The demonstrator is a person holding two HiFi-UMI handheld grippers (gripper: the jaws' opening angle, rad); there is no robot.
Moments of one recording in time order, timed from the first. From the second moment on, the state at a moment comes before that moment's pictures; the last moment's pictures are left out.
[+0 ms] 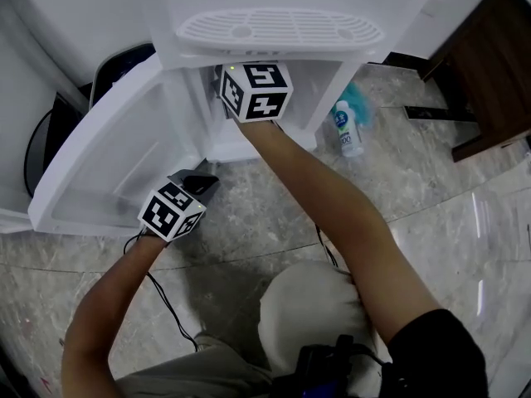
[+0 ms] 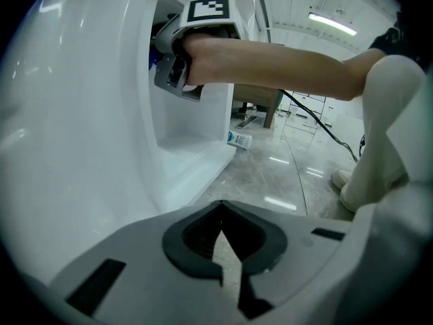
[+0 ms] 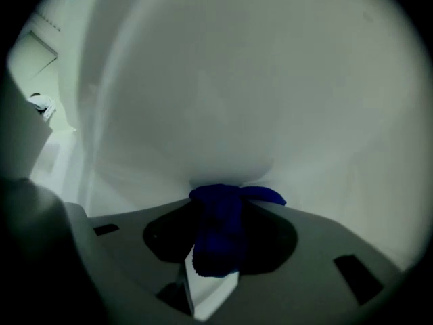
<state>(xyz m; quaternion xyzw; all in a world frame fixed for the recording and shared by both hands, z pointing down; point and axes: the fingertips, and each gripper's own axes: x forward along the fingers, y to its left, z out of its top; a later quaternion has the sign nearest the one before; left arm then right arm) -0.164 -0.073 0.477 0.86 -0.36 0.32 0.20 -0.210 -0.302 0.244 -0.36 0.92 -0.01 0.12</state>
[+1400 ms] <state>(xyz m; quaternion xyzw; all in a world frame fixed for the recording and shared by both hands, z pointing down) -0.055 -0.169 0.329 0.89 -0.41 0.17 -0.13 -0.061 -0.174 0.294 -0.17 0.96 -0.18 -0.15</state>
